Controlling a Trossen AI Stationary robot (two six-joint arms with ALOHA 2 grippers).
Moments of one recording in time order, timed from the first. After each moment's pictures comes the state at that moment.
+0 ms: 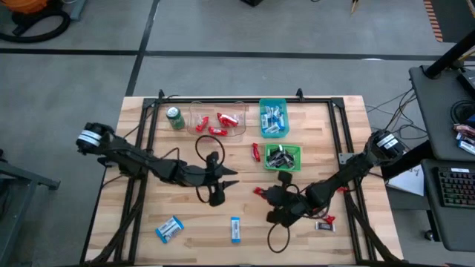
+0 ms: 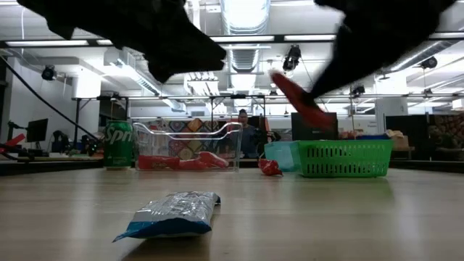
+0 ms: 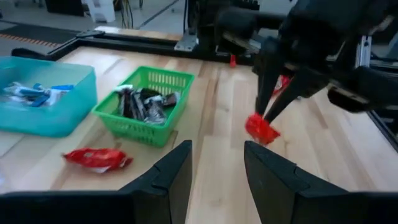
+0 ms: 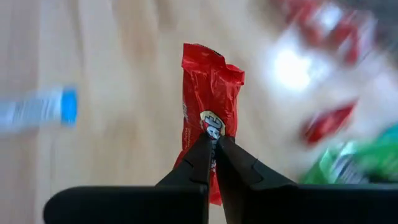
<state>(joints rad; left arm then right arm) -0.30 1.50 0.69 0.48 -0.40 -0.22 0.56 1.69 1.01 -0.32 0.69 0.57</state>
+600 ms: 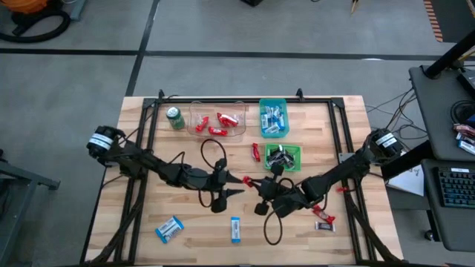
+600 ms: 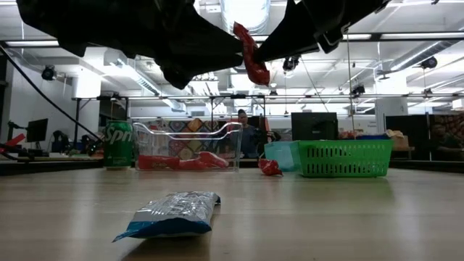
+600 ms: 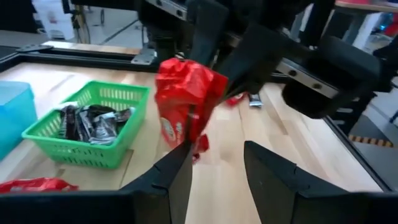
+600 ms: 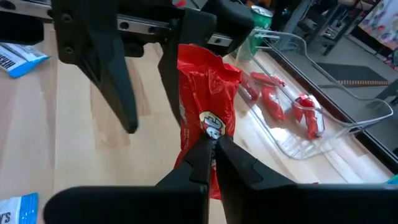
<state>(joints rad) -0.30 1.64 0.69 0.73 -0.26 -0.18 0.48 1.69 1.01 0.04 0.86 0.26</state>
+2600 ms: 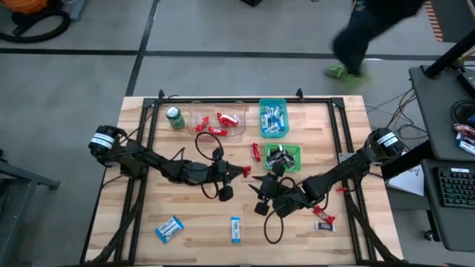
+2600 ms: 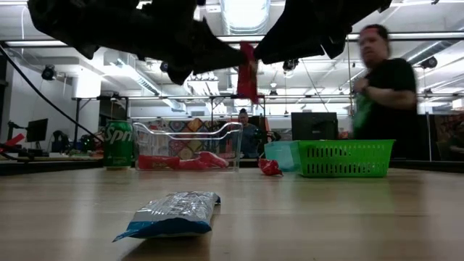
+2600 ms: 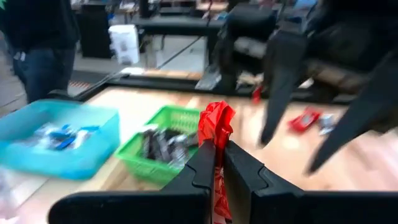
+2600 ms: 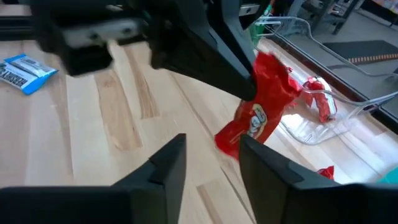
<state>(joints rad) -0.24 1.65 0.69 0.81 -0.45 -0.09 0.48 1.67 1.01 0.01 0.84 0.40</state>
